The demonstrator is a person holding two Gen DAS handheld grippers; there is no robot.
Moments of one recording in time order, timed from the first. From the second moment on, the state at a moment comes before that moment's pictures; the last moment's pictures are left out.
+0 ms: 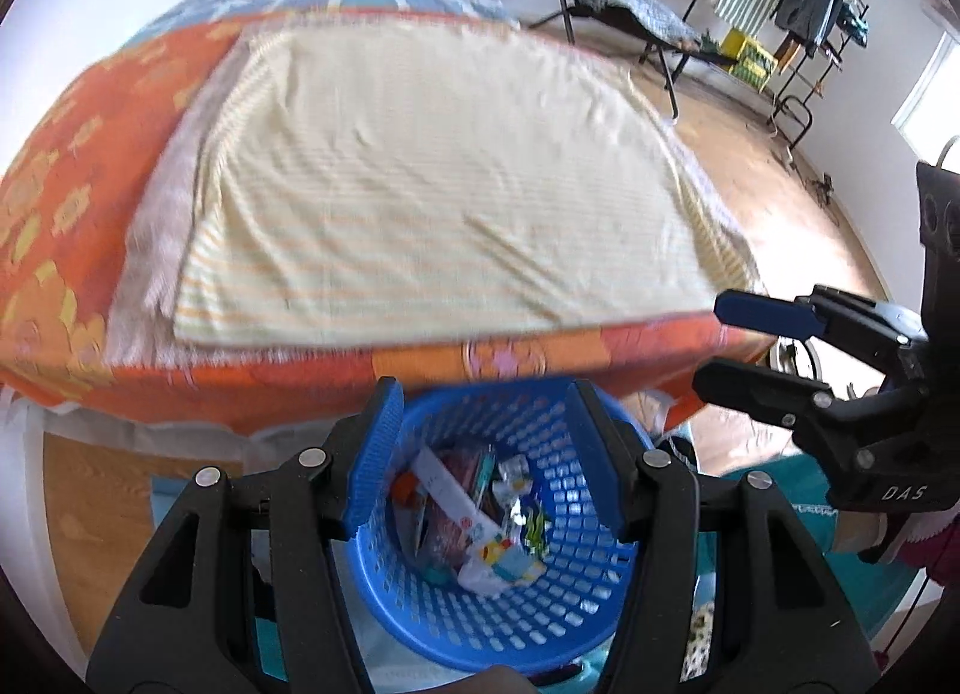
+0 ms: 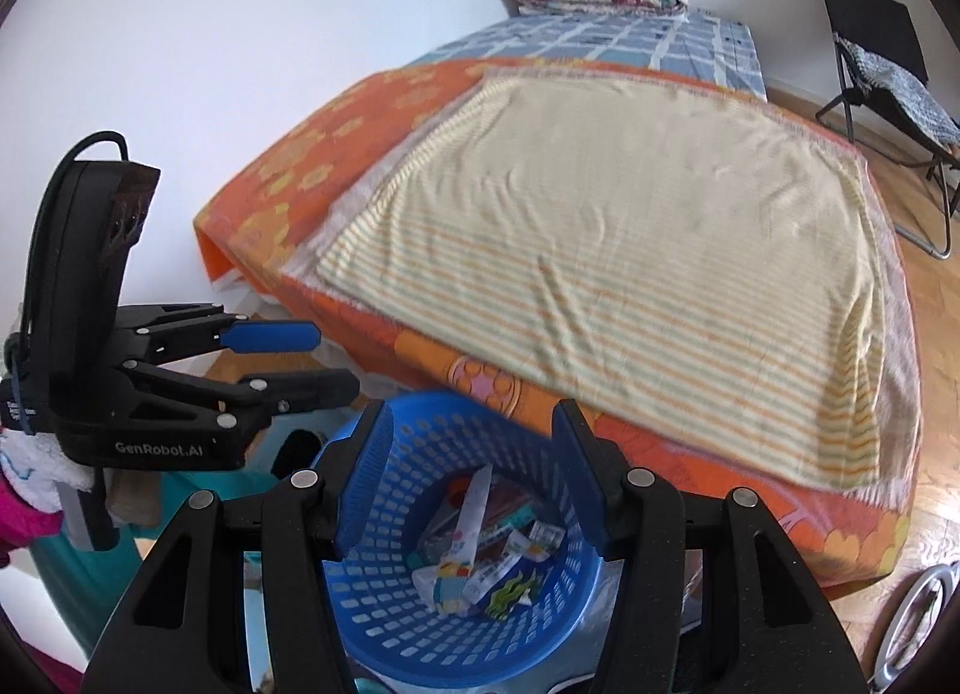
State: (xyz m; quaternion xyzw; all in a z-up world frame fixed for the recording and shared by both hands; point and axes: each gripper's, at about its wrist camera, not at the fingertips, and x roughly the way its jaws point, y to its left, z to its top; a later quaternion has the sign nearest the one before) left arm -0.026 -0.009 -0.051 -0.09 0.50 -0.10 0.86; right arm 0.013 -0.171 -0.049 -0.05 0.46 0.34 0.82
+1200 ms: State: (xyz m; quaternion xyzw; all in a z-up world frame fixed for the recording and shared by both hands) left arm 0.034 0.002 0.044 -0.06 0.34 -0.02 0.94; right arm 0.089 -0.188 0.018 -0.01 0.38 0.29 0.88
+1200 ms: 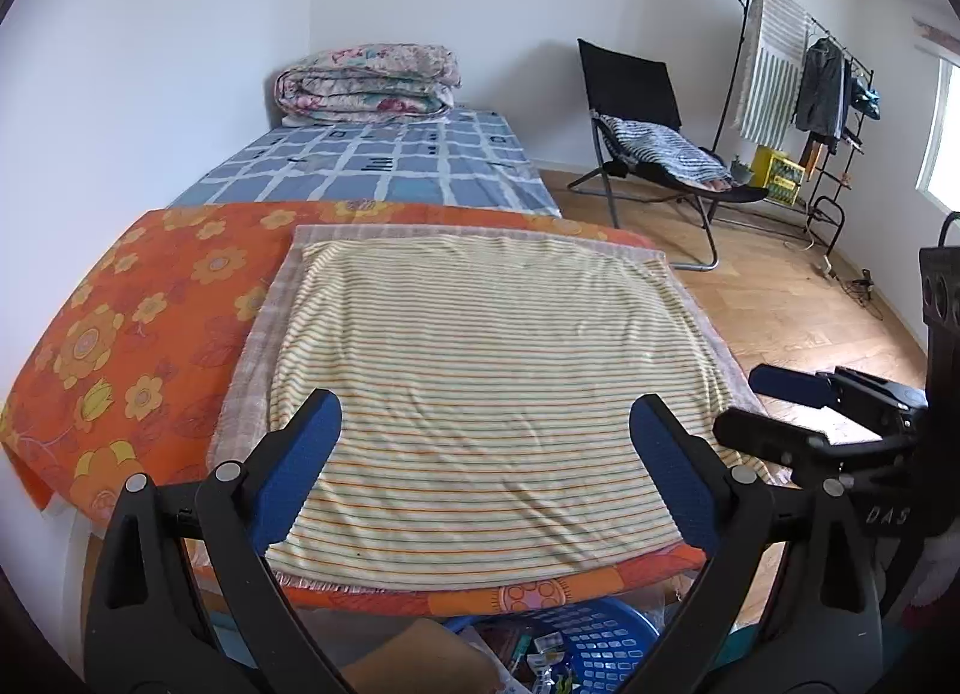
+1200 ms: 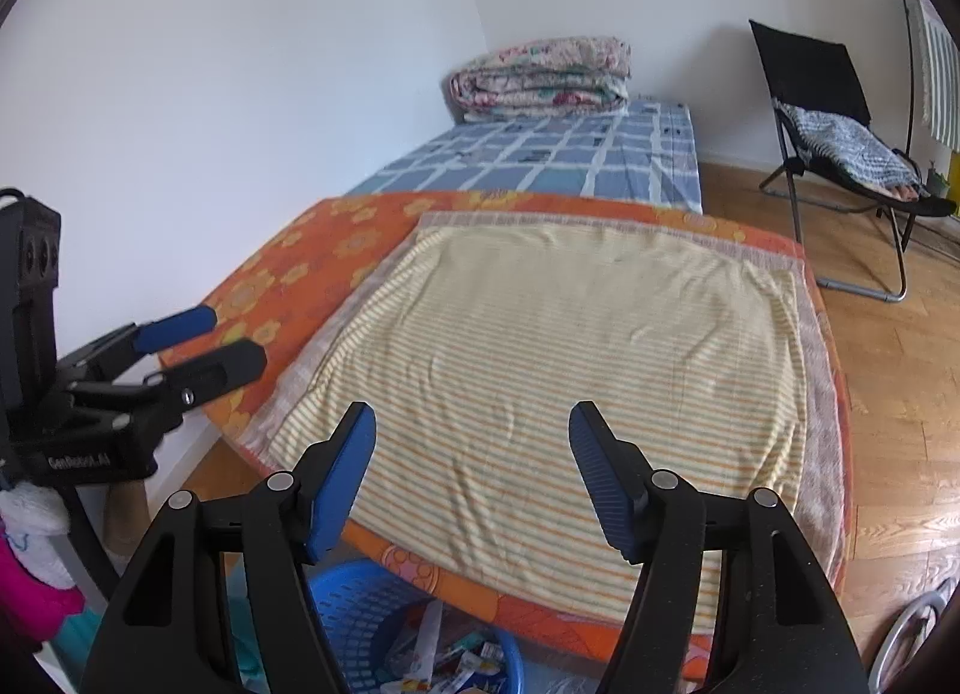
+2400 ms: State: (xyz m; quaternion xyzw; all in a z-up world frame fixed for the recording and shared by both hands) left arm 0.032 0.021 0.040 -0.10 0.35 0.01 0.93; right arm 0.091 -0.188 0.004 -0.01 0.40 0.27 0.87
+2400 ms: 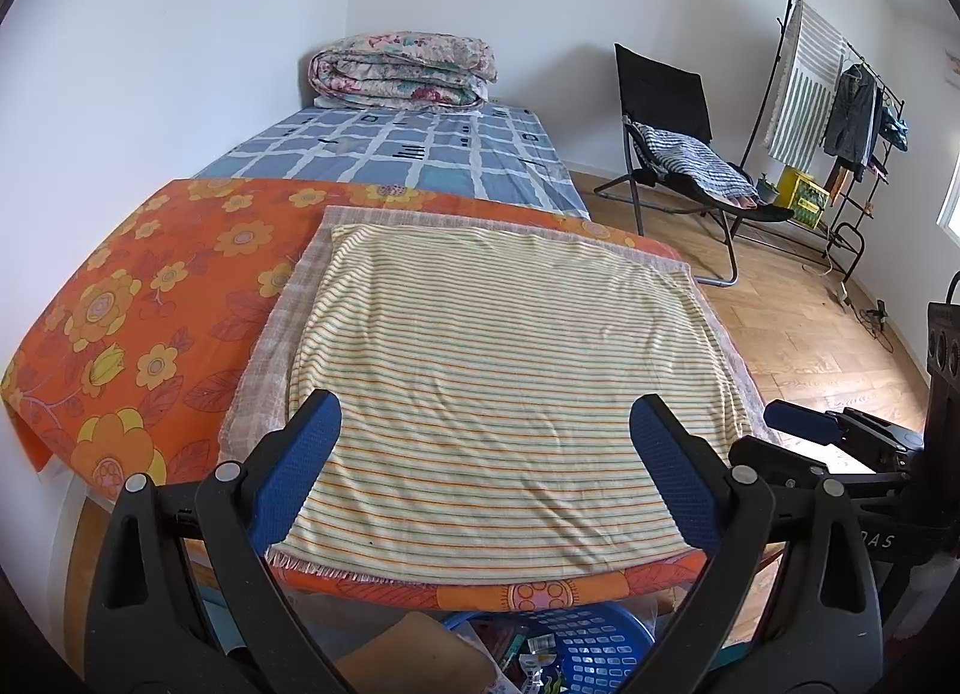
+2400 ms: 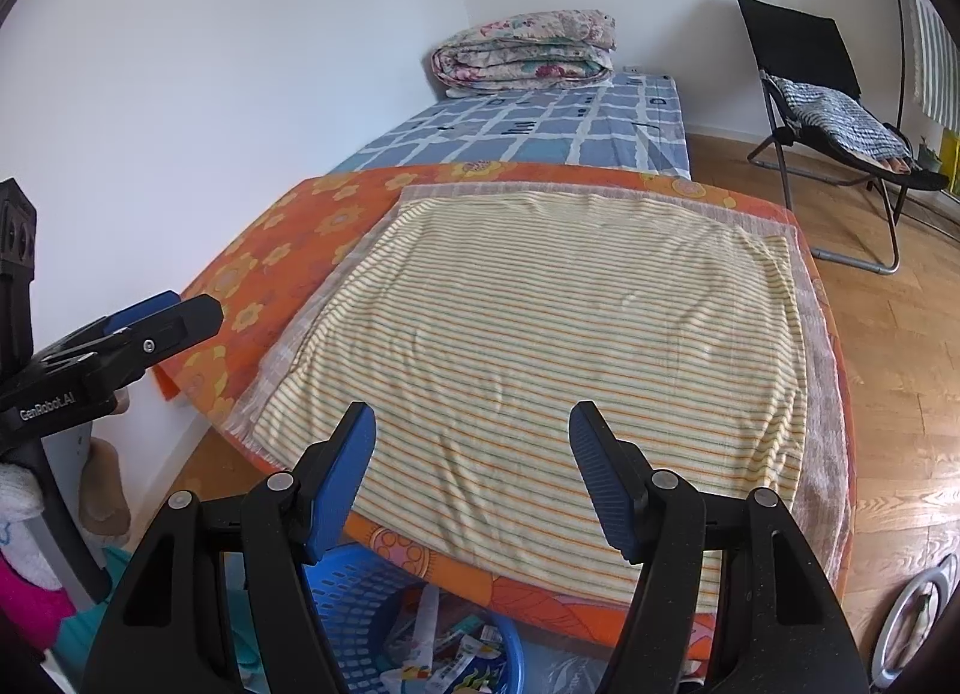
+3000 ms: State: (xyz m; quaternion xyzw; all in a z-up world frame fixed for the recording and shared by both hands) left arm 0.032 0.021 0.039 -0.10 0.35 0.01 0.93; right arm 0.091 -0.190 0.002 0.00 0.41 0.27 0.87
